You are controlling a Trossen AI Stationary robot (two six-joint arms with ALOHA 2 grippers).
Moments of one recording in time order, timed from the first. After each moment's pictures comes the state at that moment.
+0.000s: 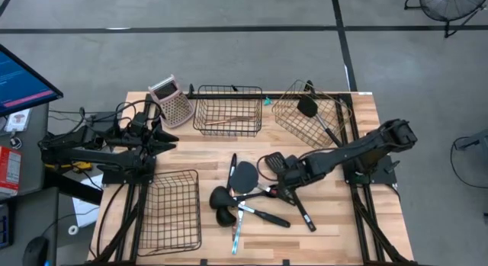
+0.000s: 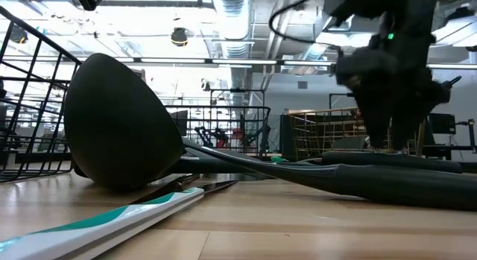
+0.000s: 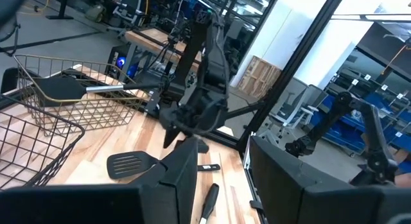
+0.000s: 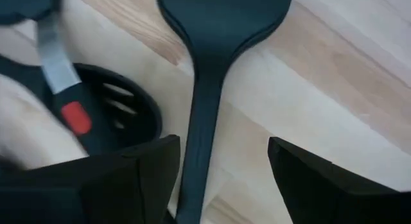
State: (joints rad) left arm 0.00 0.38 0.69 -0.33 0.06 -0.45; right arm 0.28 1.60 0.95 -0.80 0.13 1.24
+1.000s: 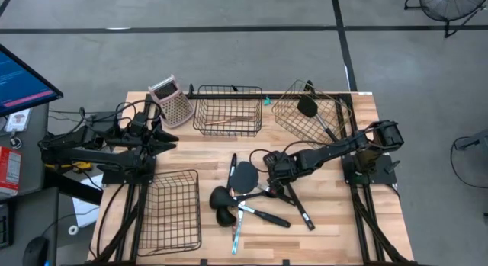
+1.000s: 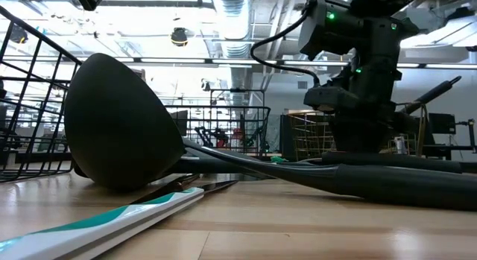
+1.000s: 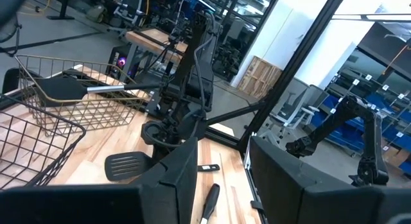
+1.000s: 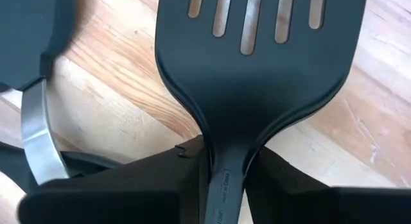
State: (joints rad) left arm 0.00 0.38 0.69 -0.33 0.06 -0.45; right arm 0.18 1.72 0.92 -0.57 0.11 1.15
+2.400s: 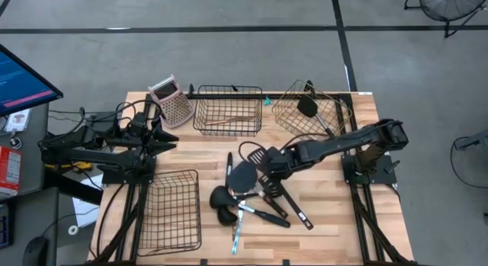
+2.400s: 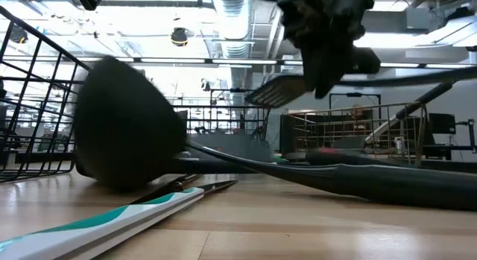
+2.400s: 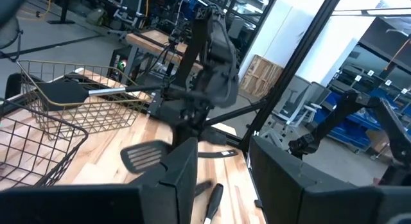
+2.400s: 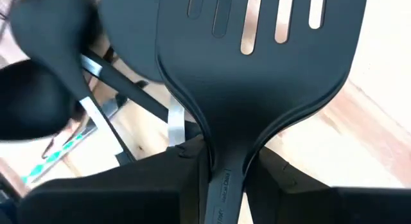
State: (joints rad) left arm 0.00 0.38 0.69 -0.34 0.06 -0.42; right arm 0.19 1.66 1.27 -0.82 0.07 1.01
